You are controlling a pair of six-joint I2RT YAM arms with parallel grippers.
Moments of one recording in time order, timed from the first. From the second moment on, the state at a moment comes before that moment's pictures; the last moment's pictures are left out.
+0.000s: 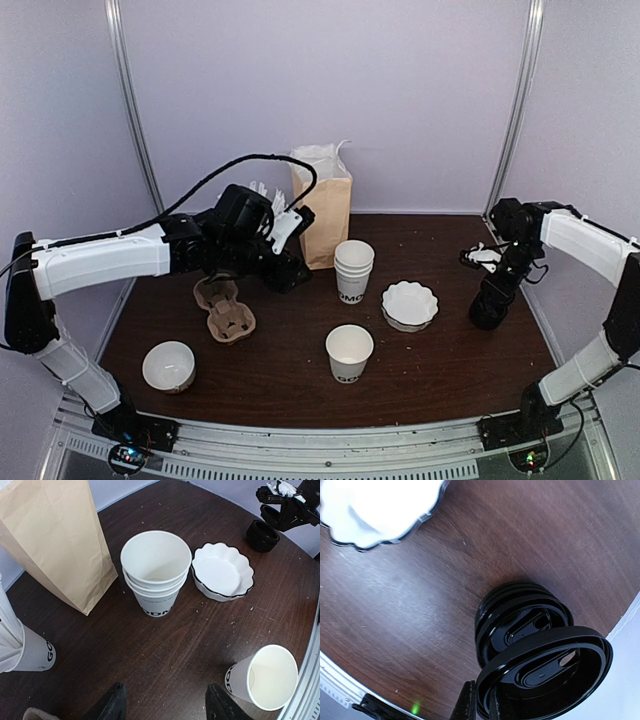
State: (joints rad) left arm -0.88 1.54 1.26 -0.41 0.03 -0.04; right arm 0.14 1.45 1.13 -1.11 0.01 -0.55
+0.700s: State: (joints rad) left arm -0.97 1.61 1.14 0.35 0.23 0.09; right arm 0.30 1.32 1.42 -1.20 -0.78 -0.52
